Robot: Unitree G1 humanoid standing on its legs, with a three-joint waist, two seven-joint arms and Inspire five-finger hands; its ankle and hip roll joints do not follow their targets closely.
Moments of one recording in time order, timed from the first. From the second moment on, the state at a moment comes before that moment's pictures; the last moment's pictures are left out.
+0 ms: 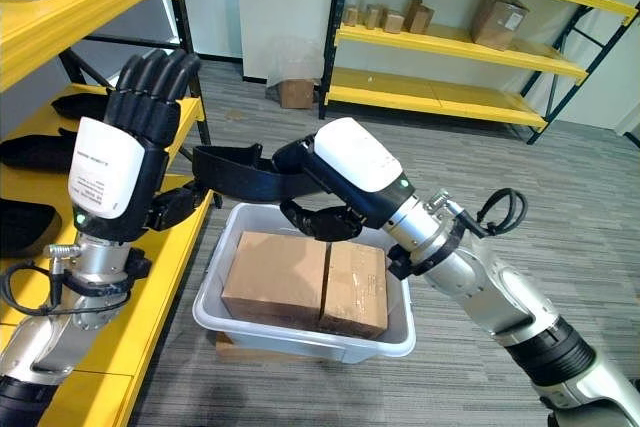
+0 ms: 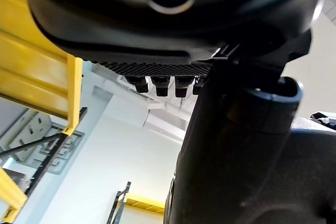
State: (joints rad) left arm -0.13 0.73 -0.09 -0.25 0.77 -0.24 0.57; right arm -0.43 -0.91 0.37 -0.29 -0.23 -0.31 -0.06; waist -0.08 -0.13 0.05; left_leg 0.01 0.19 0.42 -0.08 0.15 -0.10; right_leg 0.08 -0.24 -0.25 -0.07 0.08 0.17
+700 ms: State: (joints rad) left arm -0.19 0.74 -0.25 -0.26 0.80 -0.27 0.53; right arm -0.43 -0.87 0.38 -0.26 -0.23 -0.30 -0.07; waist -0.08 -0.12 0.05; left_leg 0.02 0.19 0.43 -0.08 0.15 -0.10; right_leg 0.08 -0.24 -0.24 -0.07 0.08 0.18
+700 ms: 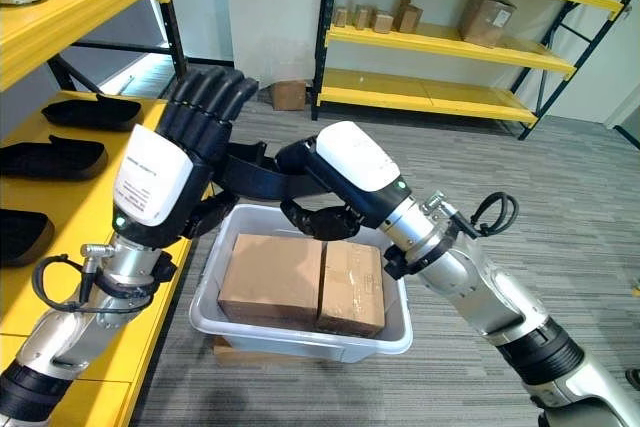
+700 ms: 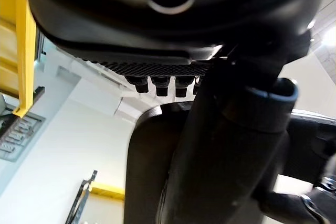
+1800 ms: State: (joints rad) left arm -0.22 0.74 -0.32 -0.28 0.79 -0.28 0.50; right arm -0.39 -0.84 0.39 -0.25 -0.26 -0.31 -0.11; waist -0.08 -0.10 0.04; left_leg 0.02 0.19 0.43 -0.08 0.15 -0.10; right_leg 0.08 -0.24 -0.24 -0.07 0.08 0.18
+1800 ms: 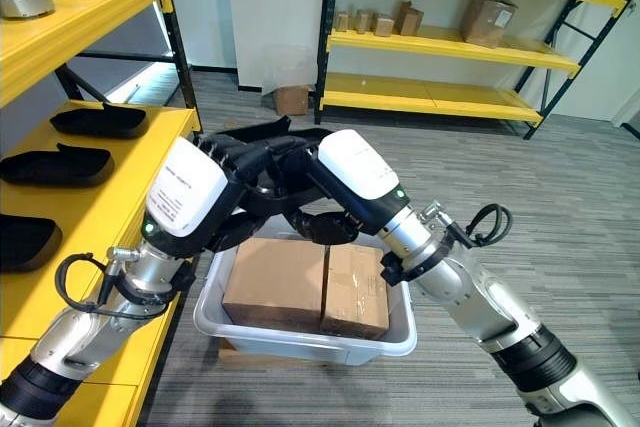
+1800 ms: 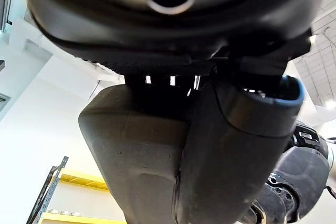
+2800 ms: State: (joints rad) left arm -0.18 0.73 -0.26 -0.28 0.79 -0.29 0.49; right arm -0.19 -0.78 0.29 -0.32 -0.23 -0.34 -0.10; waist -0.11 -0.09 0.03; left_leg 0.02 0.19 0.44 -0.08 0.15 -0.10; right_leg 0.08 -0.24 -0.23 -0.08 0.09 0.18
